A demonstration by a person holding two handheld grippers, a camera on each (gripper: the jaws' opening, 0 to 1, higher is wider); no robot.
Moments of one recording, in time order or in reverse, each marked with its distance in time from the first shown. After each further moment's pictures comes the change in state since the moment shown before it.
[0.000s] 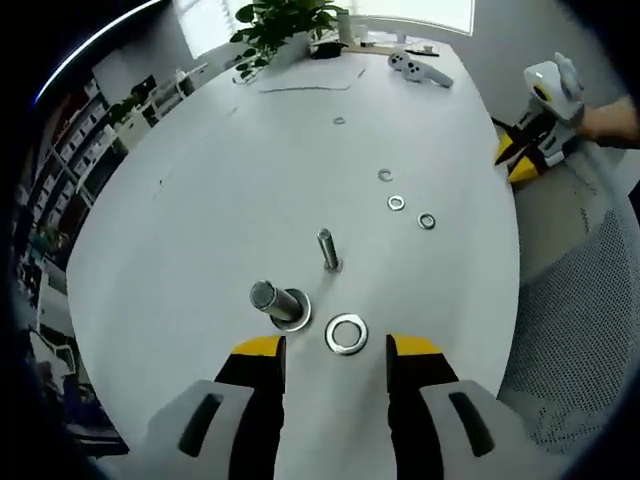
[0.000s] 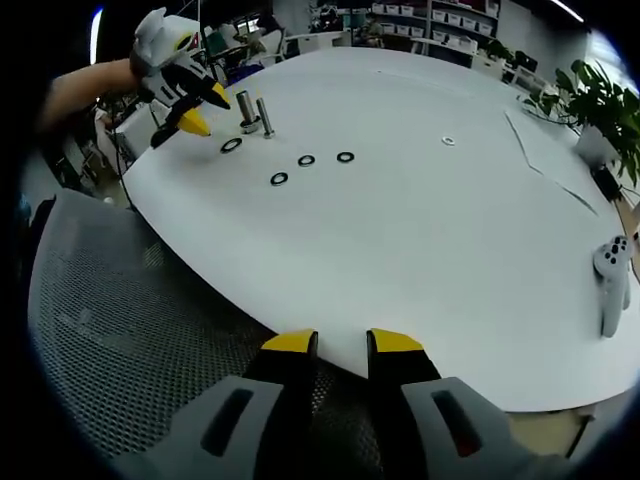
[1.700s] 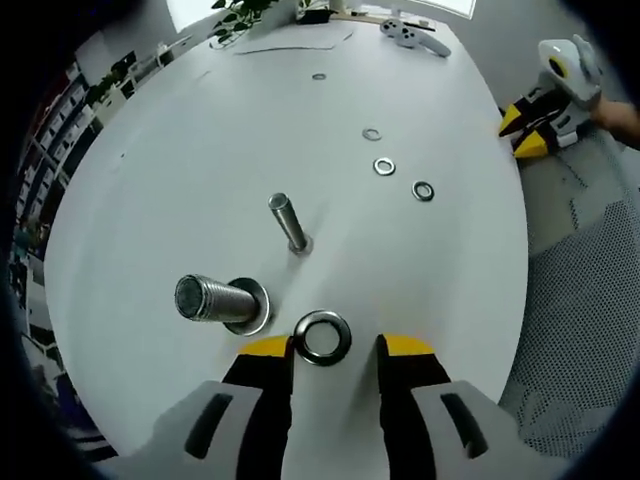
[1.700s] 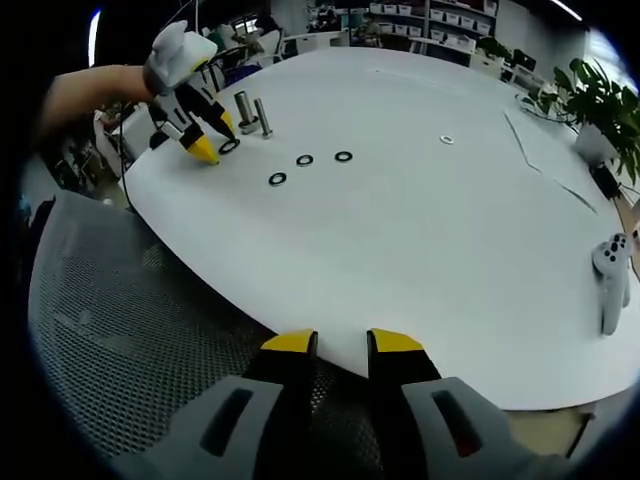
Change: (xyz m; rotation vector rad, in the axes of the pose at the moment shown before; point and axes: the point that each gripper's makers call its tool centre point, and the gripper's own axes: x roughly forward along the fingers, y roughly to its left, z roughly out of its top) left arm 0.043 -0.008 -0.013 0.020 0.142 -0.086; right arm 0.000 0.000 0.000 0.005 0.001 -0.003
